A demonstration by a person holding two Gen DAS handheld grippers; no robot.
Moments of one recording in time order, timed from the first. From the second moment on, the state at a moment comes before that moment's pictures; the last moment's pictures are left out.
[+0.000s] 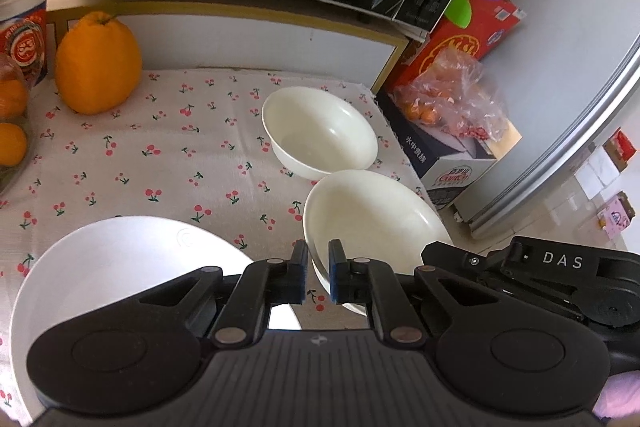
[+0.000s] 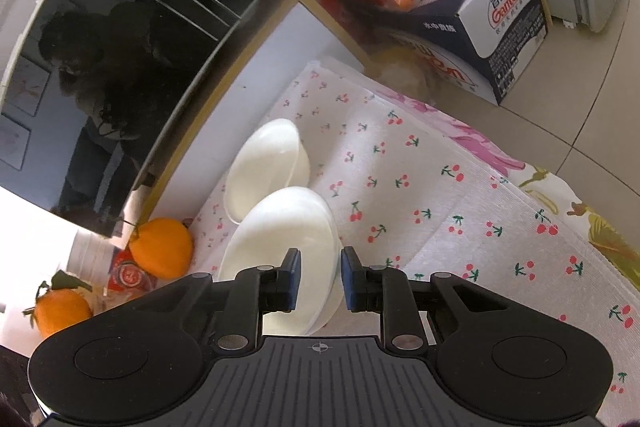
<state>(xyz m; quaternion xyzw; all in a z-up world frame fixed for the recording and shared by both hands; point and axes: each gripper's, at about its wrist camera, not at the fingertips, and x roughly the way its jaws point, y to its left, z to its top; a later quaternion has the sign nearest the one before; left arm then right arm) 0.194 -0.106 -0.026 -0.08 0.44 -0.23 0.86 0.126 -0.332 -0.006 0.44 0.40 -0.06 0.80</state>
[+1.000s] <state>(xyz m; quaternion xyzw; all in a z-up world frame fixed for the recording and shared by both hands) 0.128 -0.080 0.012 -0.13 0.44 -0.22 0.86 0.066 -0.318 0.056 0.39 0.42 -0.01 0.82</state>
